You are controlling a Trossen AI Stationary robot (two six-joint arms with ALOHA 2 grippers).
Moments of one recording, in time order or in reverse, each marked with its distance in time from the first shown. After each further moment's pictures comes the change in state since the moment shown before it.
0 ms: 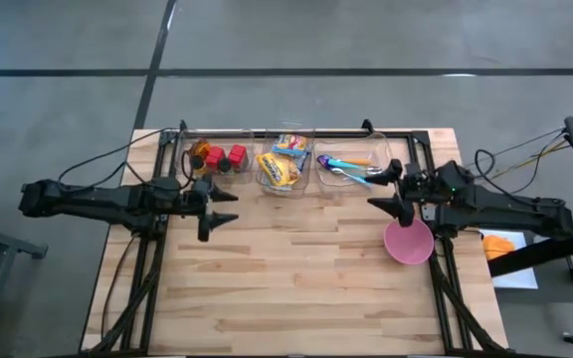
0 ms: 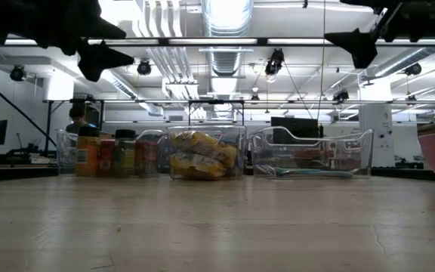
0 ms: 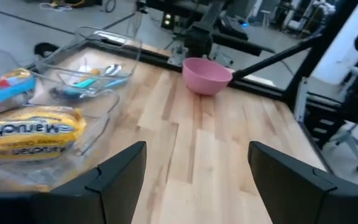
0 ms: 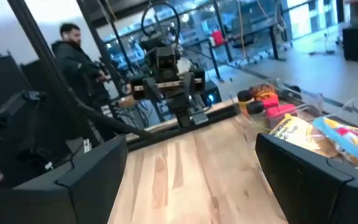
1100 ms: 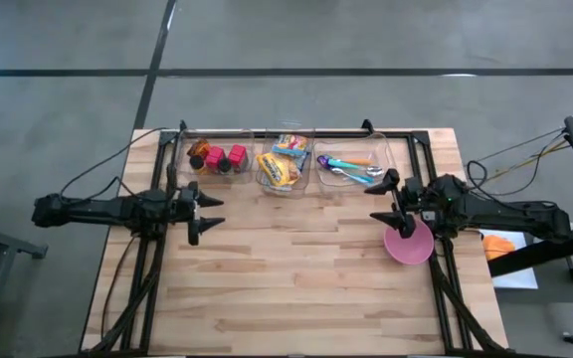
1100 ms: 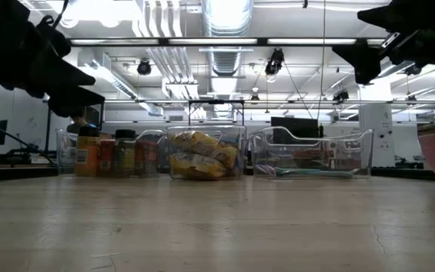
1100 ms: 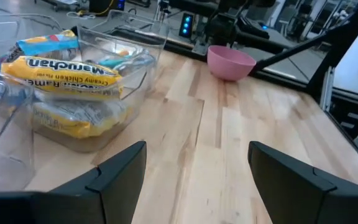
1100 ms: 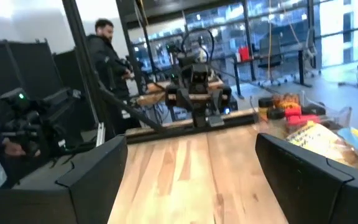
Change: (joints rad) left arm -0.024 -0.445 -0.307 -0.112 -0.113 -0.015; right arm 0.001 -0.092 -0.245 0.242 -0.112 -0.113
